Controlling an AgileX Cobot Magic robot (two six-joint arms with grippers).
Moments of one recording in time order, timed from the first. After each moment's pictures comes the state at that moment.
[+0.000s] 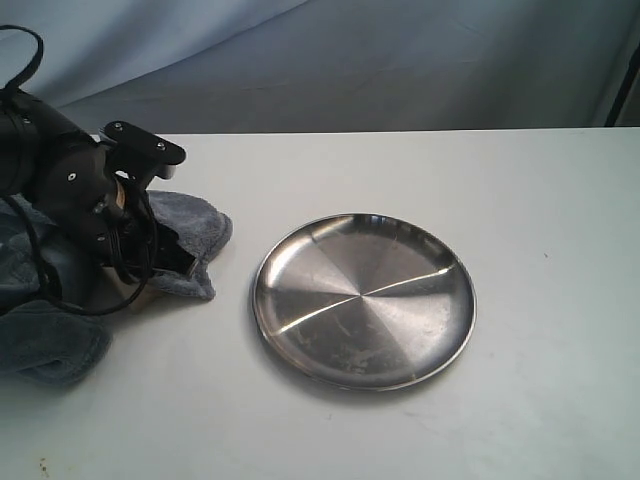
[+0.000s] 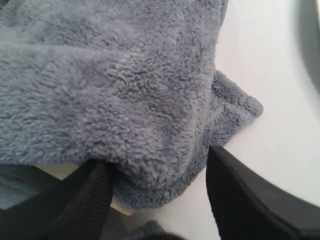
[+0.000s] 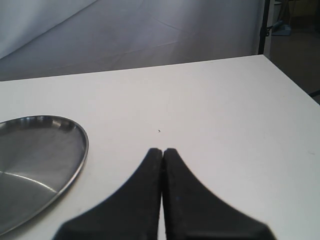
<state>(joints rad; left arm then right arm) -0.41 1.78 -1.05 0.32 0.61 -0.19 -0.08 0.01 0.00 0.38 0.01 0.09</state>
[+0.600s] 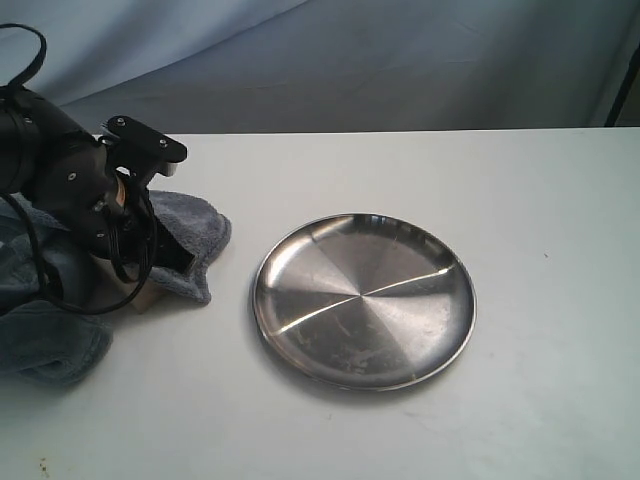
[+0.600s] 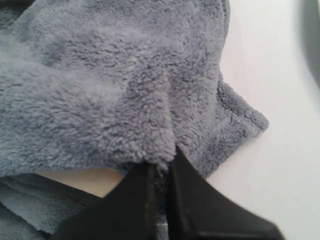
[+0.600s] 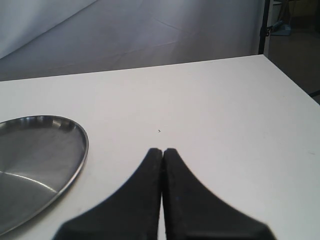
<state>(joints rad) -0.41 1.78 -1.06 0.37 0.60 -0.19 -0.08 0.01 0.00 0.38 0.01 0.09</state>
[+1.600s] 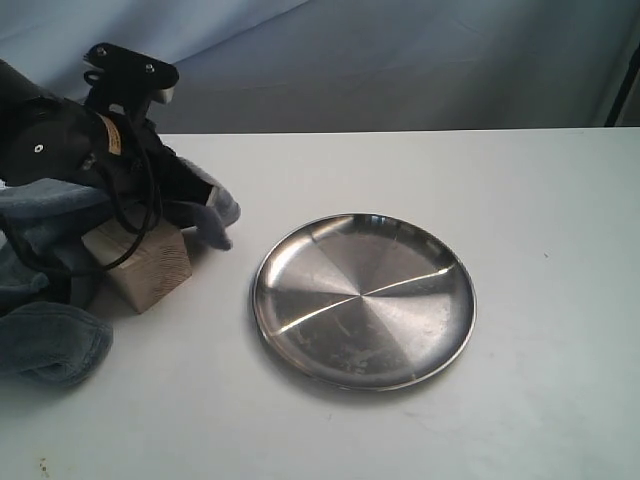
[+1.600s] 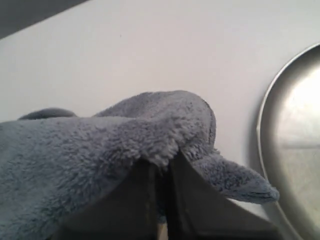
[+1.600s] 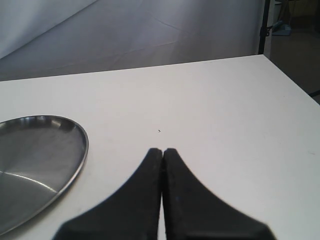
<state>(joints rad) -0.41 1.69 -1.07 0.36 0.34 -0.27 -0.08 0.01 0.00 0.38 0.01 0.09</state>
